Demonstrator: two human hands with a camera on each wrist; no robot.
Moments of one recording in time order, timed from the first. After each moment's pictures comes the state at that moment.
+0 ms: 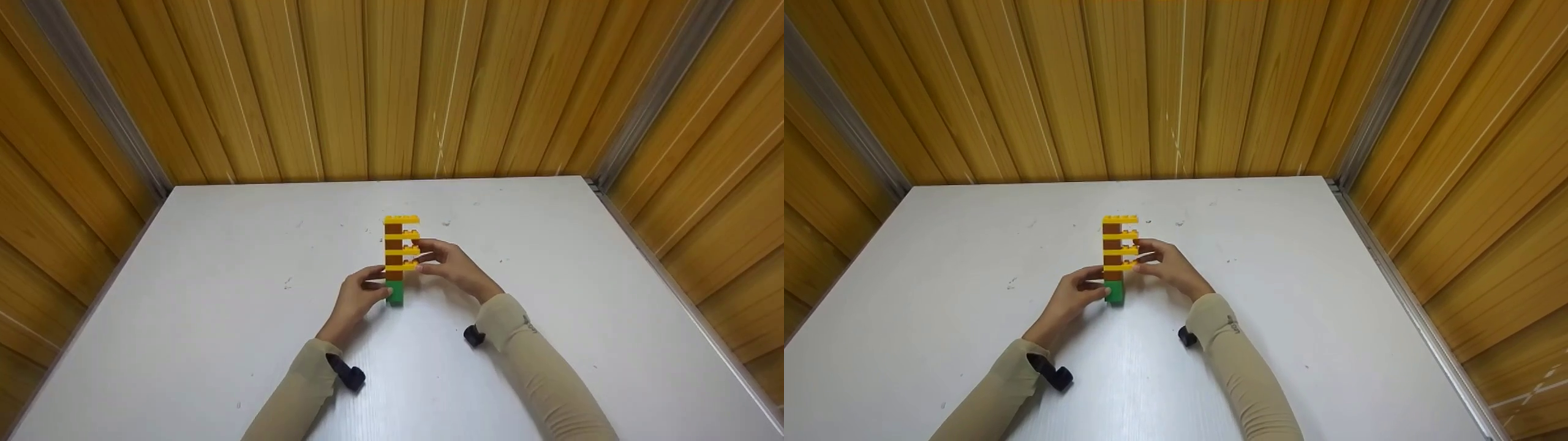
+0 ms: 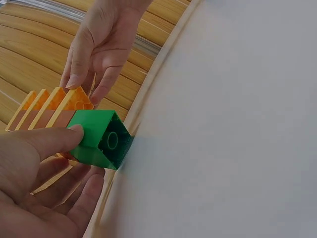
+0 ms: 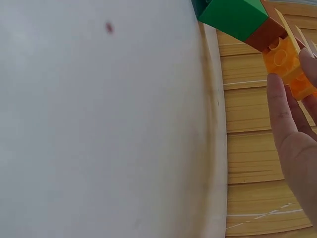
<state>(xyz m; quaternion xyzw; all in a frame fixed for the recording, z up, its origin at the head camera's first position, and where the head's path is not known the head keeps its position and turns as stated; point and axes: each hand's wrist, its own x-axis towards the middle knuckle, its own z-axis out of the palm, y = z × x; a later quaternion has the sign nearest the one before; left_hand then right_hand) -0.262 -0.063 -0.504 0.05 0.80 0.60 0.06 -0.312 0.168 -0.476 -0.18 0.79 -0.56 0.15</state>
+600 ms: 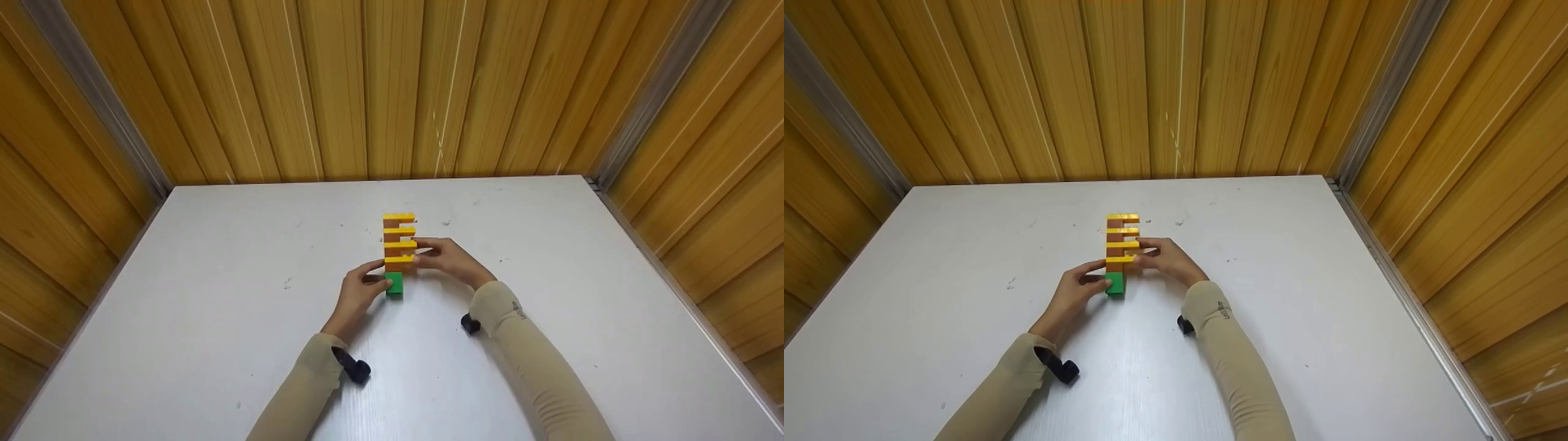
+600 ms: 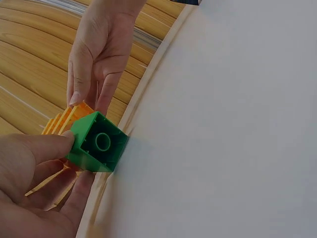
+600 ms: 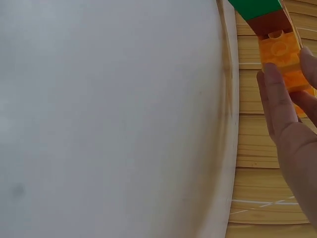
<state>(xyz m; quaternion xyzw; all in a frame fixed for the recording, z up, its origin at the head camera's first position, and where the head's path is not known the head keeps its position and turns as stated) -0.270 -0.058 -0.506 0.03 0.80 0.60 0.04 -0.334 0.167 -0.477 -0.14 0.83 -0.50 0.18</state>
